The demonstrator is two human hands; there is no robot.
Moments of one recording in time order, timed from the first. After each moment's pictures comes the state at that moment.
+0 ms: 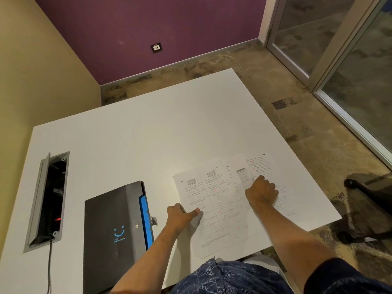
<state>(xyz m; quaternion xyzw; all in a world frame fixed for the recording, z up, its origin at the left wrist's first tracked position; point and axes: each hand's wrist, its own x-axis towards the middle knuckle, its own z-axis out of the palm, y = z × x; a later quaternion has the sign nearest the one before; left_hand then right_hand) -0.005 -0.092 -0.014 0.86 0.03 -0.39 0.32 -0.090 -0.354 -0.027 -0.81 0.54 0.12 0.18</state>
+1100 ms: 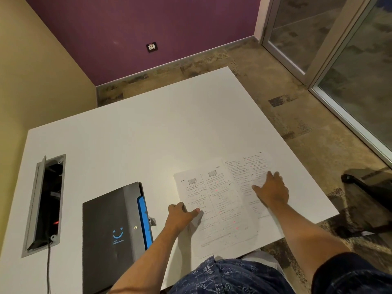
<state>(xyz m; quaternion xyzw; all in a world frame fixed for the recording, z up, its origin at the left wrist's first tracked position) -0.003 -0.094 -0.020 0.87 -0.02 -0.38 0.31 -0.125 -0.397 -0.034 -0.83 0.49 0.15 0.20</state>
